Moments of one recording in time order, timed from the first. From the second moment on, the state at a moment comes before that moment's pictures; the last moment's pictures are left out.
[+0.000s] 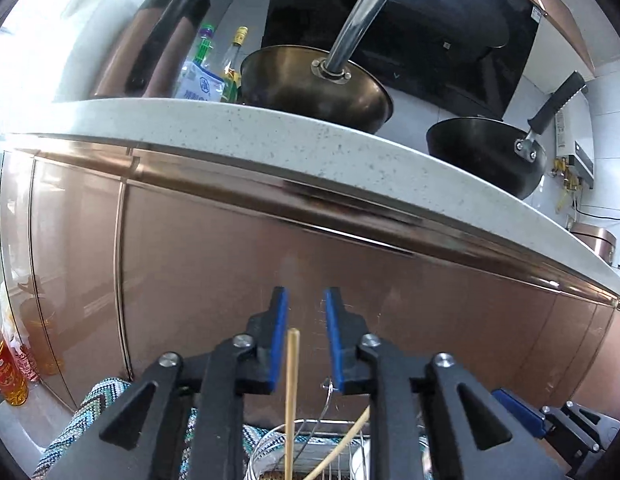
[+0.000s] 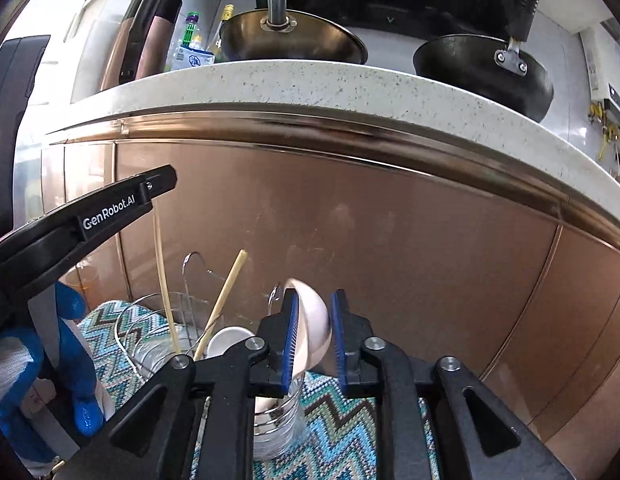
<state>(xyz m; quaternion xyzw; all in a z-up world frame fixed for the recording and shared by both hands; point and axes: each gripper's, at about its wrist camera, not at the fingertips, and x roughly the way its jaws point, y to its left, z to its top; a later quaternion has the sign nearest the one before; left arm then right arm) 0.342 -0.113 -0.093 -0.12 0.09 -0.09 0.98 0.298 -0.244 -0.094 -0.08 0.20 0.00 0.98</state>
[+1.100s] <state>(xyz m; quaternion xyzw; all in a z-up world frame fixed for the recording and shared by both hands) 0.115 0.010 0.063 -0.04 0.04 -0.09 0.99 0.088 -0.270 0.056 -0.05 0.12 0.01 0.99</state>
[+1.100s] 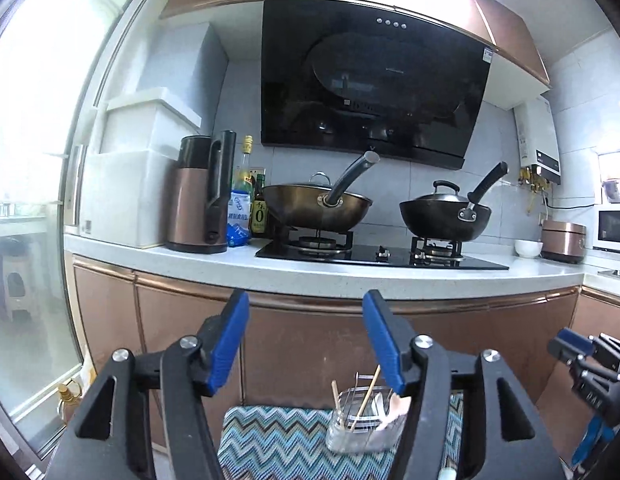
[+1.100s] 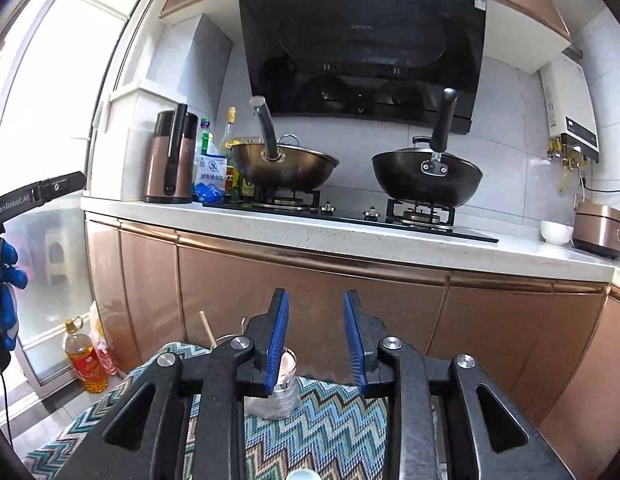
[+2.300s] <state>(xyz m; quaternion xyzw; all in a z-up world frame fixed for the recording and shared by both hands) 0.195 -0.078 -0.194 -0.04 0.54 -0.22 0.81 0.126 -0.346 -0.146 0.01 0.42 0.09 0.90</state>
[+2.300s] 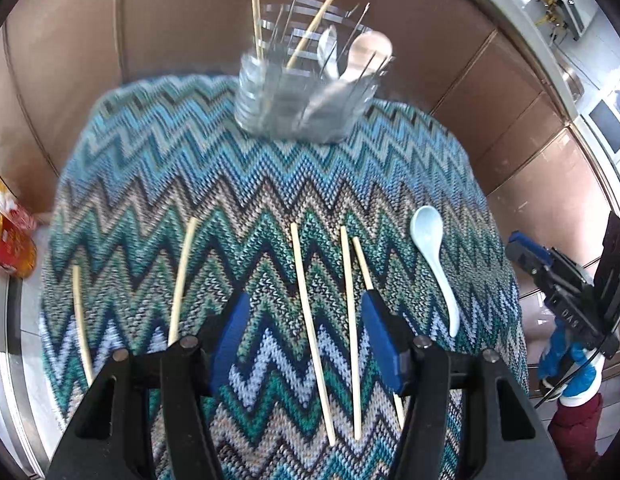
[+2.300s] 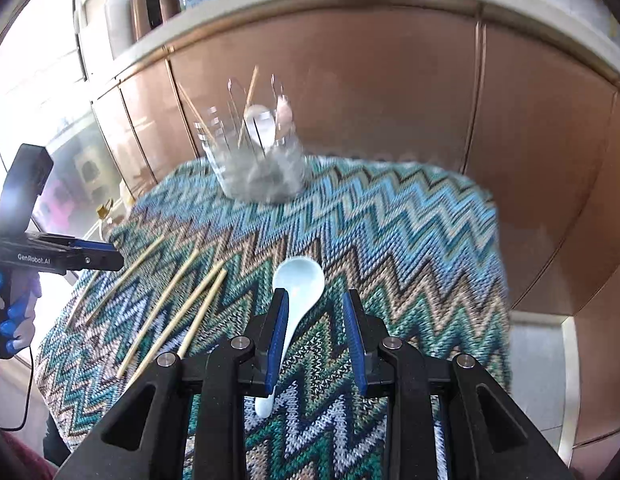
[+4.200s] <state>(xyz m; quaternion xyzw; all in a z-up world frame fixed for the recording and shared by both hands) 0.254 -0.151 -0.263 -0.01 0.64 -0.24 0.73 0.251 -0.327 -0.225 0.03 0.56 0.25 0.79</state>
